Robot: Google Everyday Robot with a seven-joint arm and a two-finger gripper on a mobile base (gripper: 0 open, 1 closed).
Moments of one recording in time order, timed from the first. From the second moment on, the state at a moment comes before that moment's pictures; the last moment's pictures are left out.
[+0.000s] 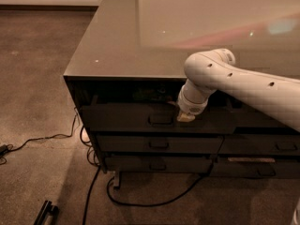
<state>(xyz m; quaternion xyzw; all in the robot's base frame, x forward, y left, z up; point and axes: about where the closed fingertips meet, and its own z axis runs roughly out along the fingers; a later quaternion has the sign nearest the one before) 0.596 -0.133 0.660 -0.70 0.70 0.00 0.10</state>
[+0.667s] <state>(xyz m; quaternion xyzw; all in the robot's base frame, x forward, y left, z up) 0.580 -0.134 0.650 -0.71 0.70 0.00 0.10</state>
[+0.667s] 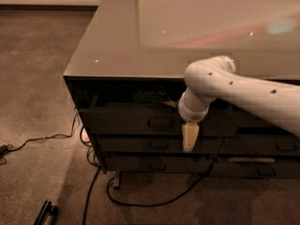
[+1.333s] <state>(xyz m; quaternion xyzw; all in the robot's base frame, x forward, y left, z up) 0.540 -0.140 0.632 -0.71 0.70 0.00 0.08</state>
